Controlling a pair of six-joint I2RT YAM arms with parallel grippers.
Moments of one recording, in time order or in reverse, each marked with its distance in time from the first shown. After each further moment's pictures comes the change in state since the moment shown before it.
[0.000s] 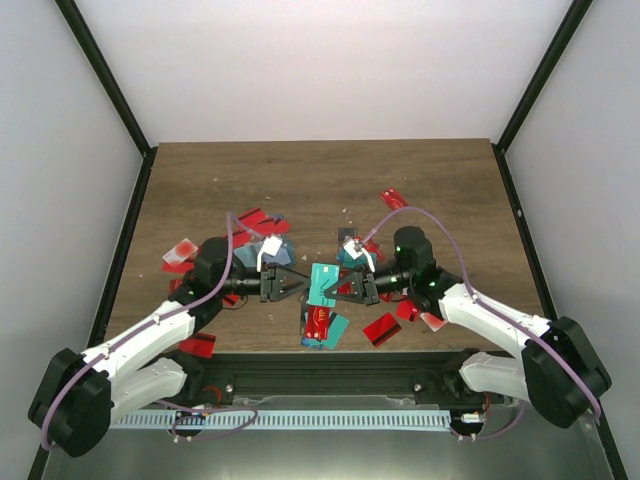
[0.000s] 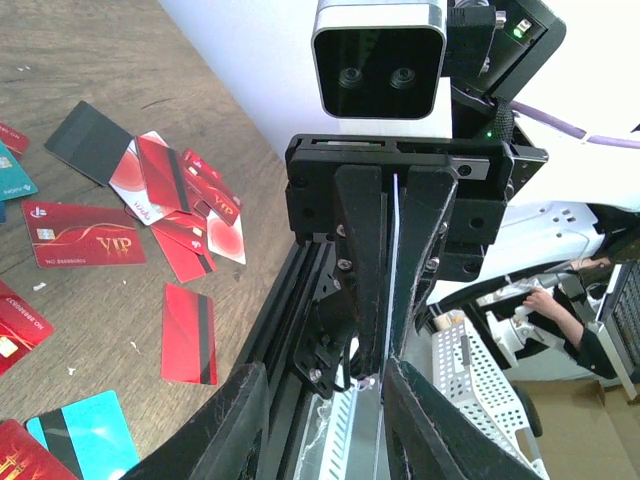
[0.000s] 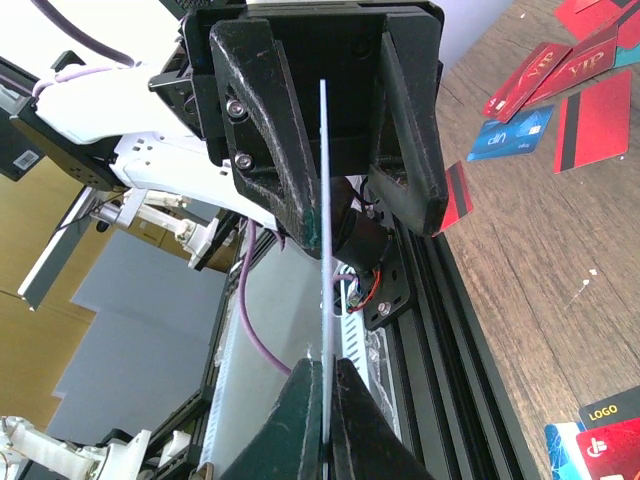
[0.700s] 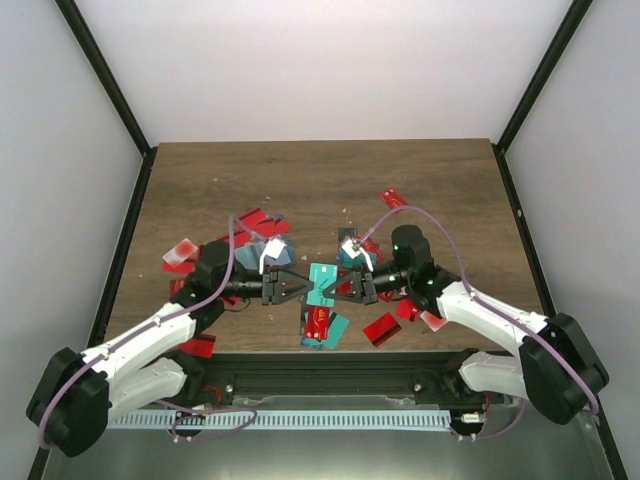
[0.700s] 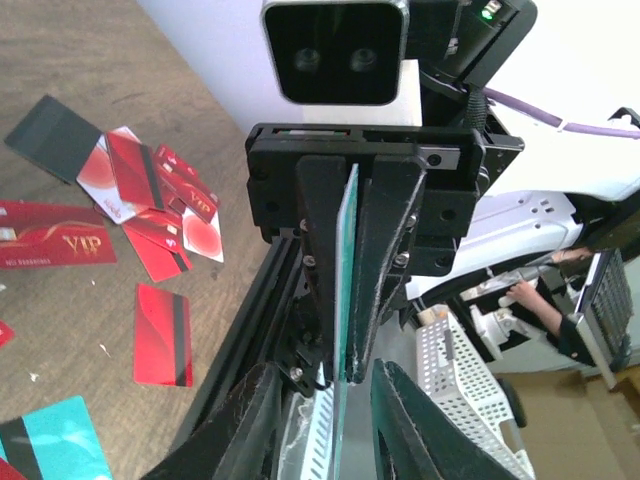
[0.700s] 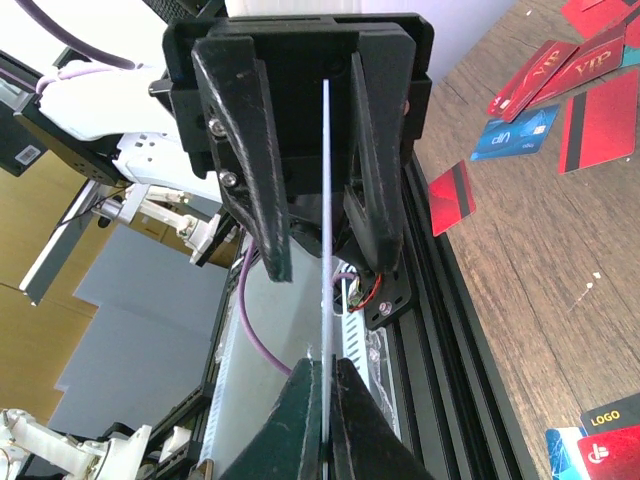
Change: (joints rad) left arm -0.033 -0.013 -0.012 0.051 -0.004 -0.043; right arm -0.002 0.019 0.012 0.000 -0.010 -0.011
